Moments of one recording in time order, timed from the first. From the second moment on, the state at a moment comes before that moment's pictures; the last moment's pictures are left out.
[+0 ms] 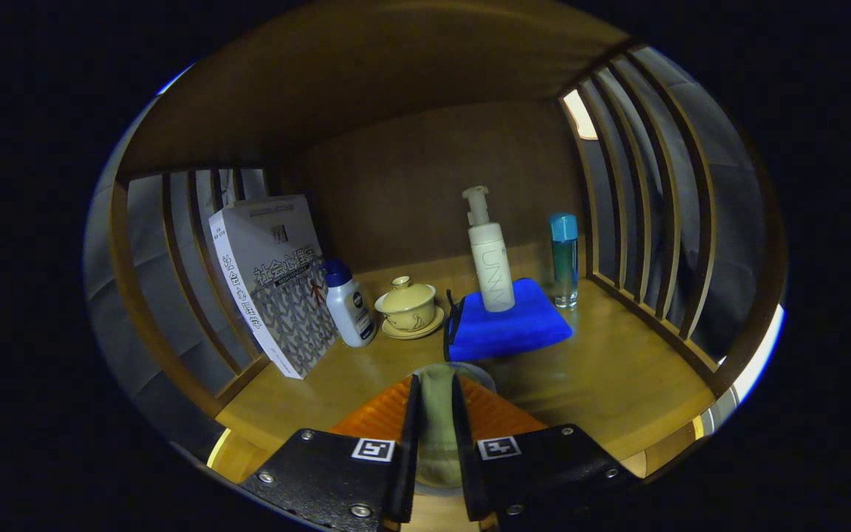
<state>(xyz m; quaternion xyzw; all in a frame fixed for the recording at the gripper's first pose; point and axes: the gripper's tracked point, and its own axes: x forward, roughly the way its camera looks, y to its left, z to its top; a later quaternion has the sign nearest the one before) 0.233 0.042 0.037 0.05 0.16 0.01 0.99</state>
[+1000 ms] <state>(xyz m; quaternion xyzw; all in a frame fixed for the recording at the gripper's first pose) 0.114 0.049 0.085 -0.01 0.00 0.03 1.00</state>
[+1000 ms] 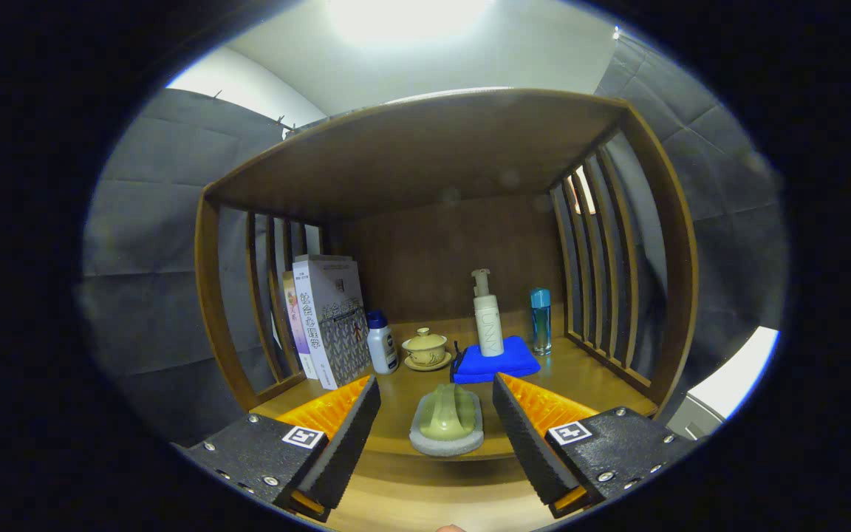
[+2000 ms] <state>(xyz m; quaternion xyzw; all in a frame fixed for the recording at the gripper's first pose) -0.034 0.060 0.020 -0.04 -0.04 0.05 1.00</state>
